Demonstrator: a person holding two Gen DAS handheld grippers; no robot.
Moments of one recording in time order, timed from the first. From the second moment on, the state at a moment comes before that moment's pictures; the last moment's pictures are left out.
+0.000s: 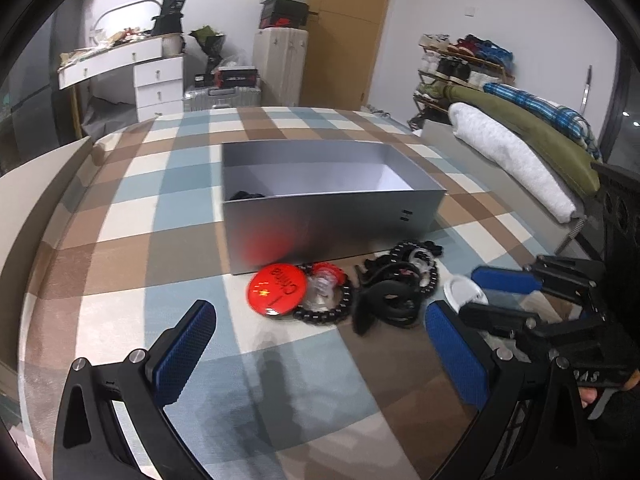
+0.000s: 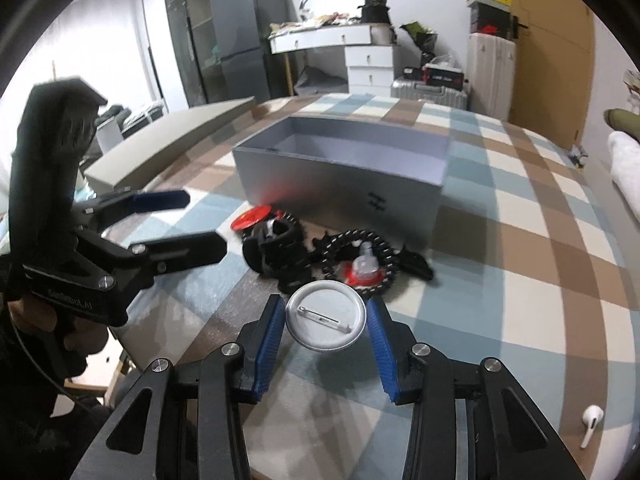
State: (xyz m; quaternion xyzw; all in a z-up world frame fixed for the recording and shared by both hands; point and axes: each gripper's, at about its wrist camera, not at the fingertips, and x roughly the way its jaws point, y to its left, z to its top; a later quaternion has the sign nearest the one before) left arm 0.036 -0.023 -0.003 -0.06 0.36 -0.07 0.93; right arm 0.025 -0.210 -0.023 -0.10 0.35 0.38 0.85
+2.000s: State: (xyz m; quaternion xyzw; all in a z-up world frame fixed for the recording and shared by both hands) left arm 0.038 -0.023 0.036 -0.07 0.28 -0.08 0.95; right arm 0.042 -0.228 0.015 -0.03 0.29 0.37 0.88
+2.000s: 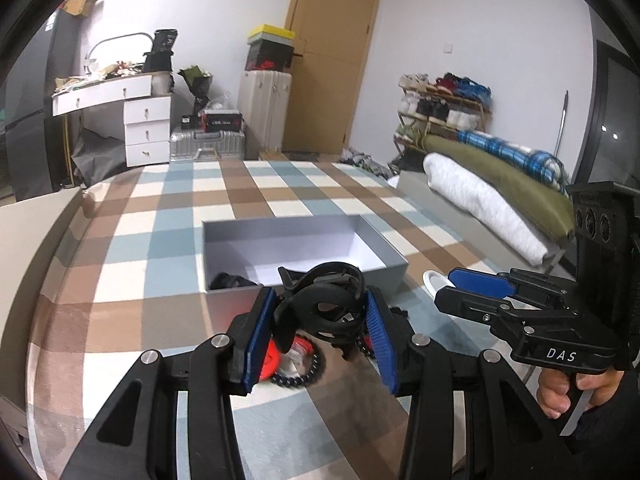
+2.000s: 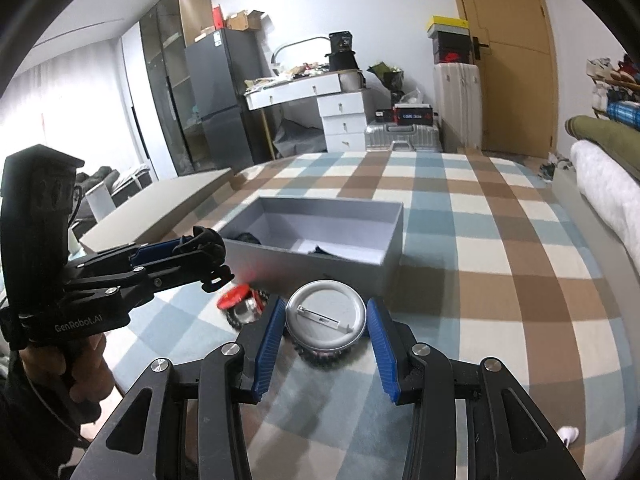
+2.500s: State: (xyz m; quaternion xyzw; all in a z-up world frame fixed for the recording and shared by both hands) left arm 0.075 -0.008 0.038 -0.07 0.27 -0.05 0.96; right arm 0.081 -0.197 0.022 -0.02 0.30 0.39 0.87
